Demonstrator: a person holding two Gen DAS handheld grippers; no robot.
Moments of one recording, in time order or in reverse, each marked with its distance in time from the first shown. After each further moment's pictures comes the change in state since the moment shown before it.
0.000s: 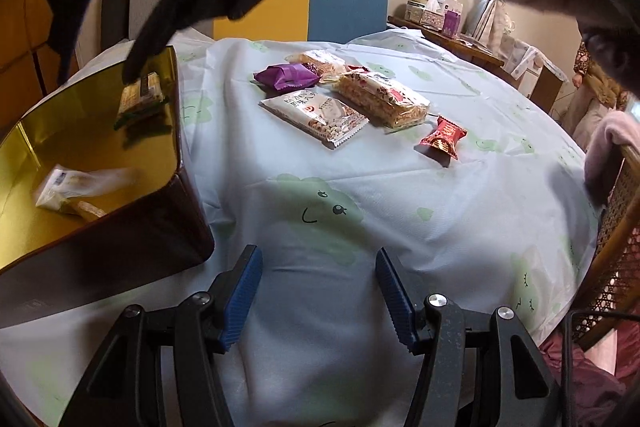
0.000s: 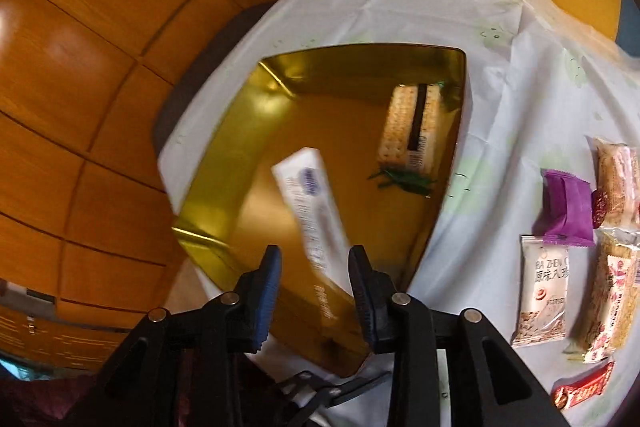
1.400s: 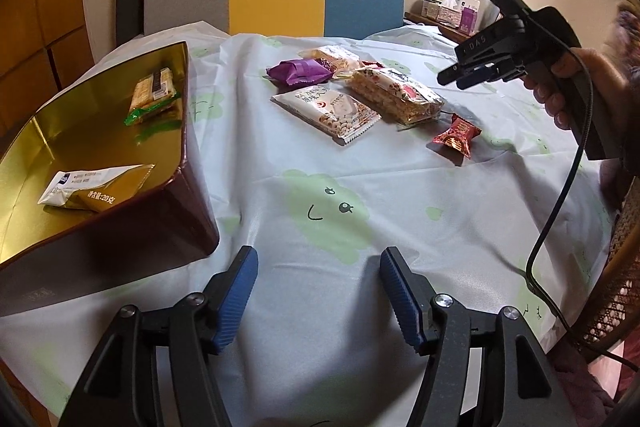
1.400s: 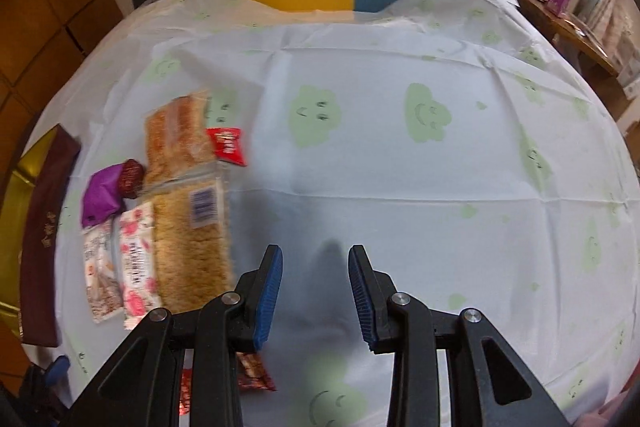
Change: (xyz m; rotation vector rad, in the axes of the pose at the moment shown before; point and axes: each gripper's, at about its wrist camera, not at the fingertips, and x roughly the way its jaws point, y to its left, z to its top) left arm 0.003 -0.004 0.000 -0.022 0.017 0.065; right arm -0.101 -0.233 -0.102 0.378 -0.231 -0.573
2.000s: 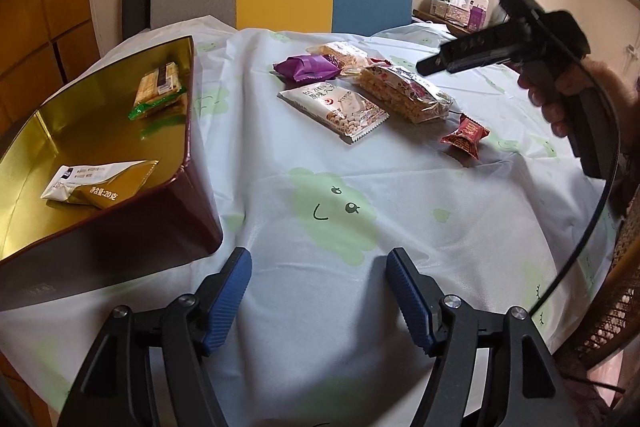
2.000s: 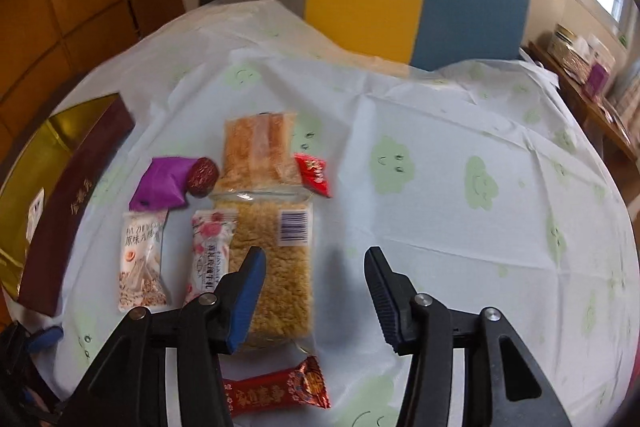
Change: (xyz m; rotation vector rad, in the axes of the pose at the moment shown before) left arm 0.002 0.002 0.002 -0.019 0.018 0.016; right arm -0.016 0.064 -0.016 -0.247 -0.131 0.003
